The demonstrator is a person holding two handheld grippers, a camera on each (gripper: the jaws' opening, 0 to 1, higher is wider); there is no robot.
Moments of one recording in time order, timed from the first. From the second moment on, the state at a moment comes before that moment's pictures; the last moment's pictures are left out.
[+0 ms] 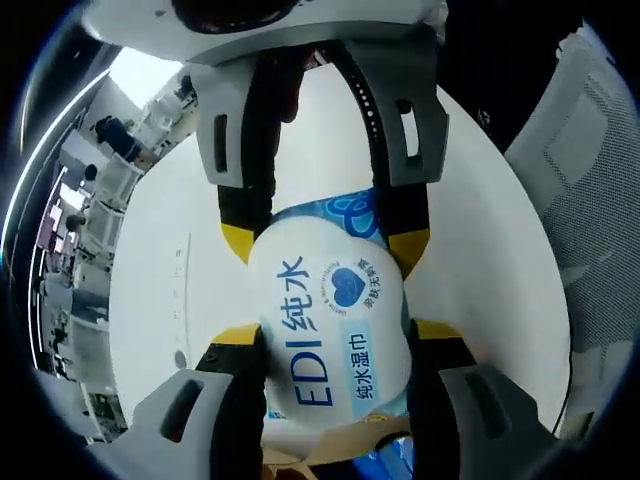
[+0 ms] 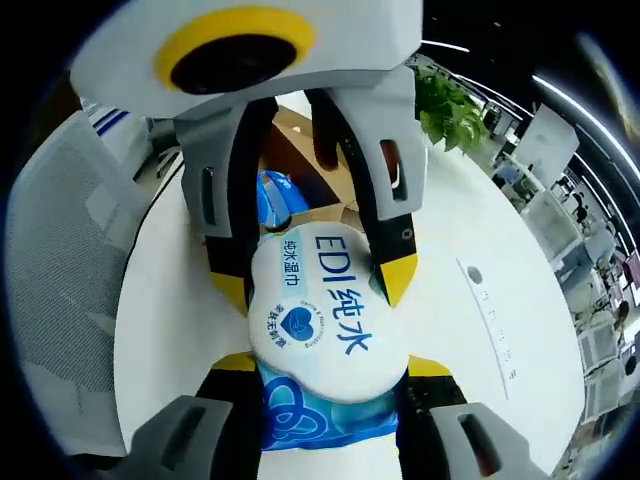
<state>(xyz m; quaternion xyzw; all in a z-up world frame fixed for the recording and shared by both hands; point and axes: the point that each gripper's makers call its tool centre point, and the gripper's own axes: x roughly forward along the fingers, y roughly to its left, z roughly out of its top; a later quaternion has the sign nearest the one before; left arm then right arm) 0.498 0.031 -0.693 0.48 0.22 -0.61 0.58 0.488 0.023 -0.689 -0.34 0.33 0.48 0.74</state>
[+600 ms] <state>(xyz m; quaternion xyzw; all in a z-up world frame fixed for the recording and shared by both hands) 0.525 0.015 -0.727 0.47 0.25 -0.60 0.60 0.500 0.011 -0.711 -0.35 0.34 0.50 0.72</state>
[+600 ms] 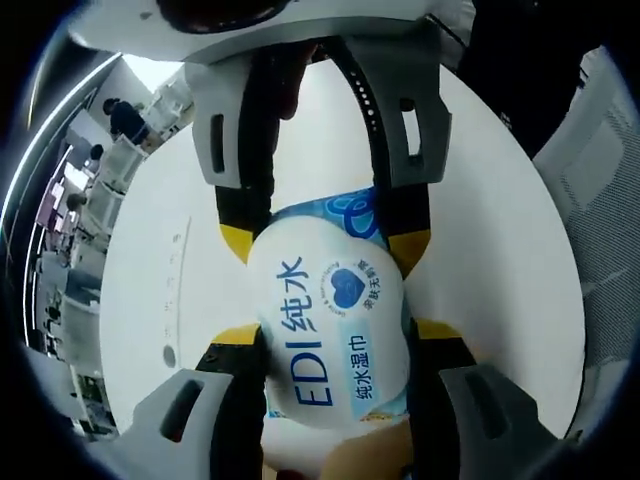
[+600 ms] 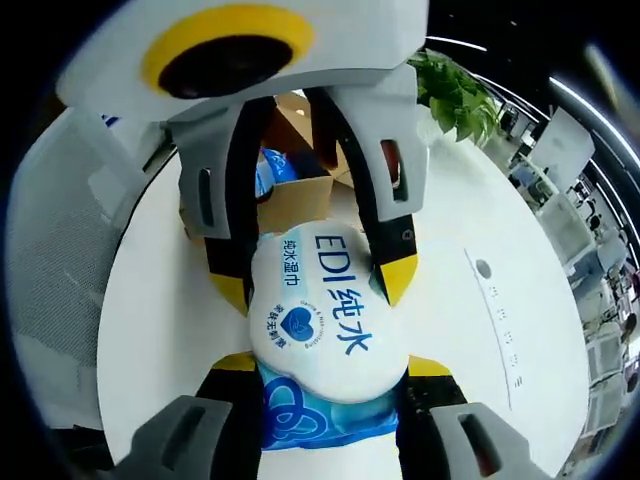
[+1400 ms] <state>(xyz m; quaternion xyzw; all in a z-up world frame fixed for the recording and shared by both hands) 0.509 0.011 -0.744 0.47 0.26 -0.60 0.60 0.512 0.001 -0.747 -0.35 0.35 0.51 0.70</state>
